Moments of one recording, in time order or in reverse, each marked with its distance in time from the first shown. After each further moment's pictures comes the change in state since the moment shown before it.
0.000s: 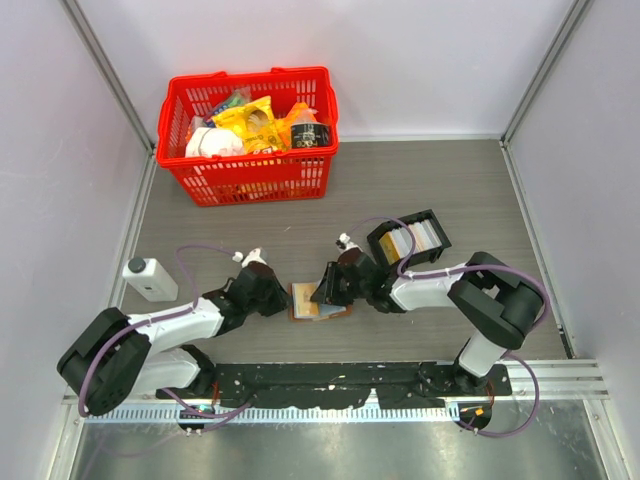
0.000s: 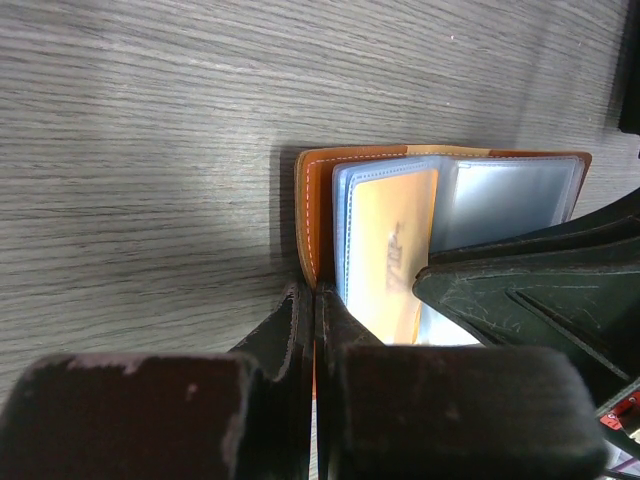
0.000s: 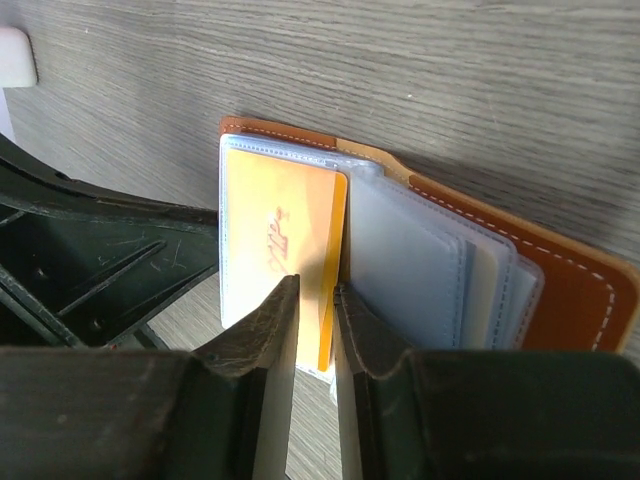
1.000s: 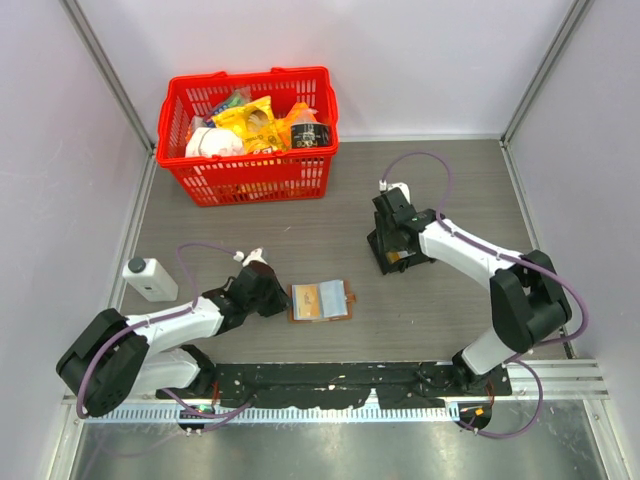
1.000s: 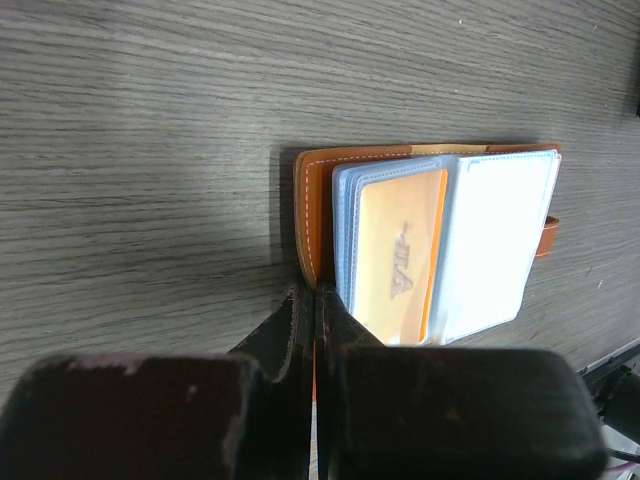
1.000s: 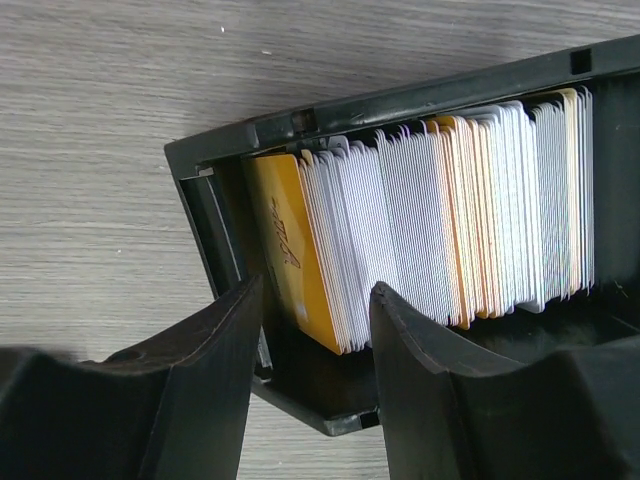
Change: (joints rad) left arm -0.001 -0.011 0.018 -0.053 0.004 0.026; right arm -0.373 -0.112 0.376 -0.789 0.478 -0.650
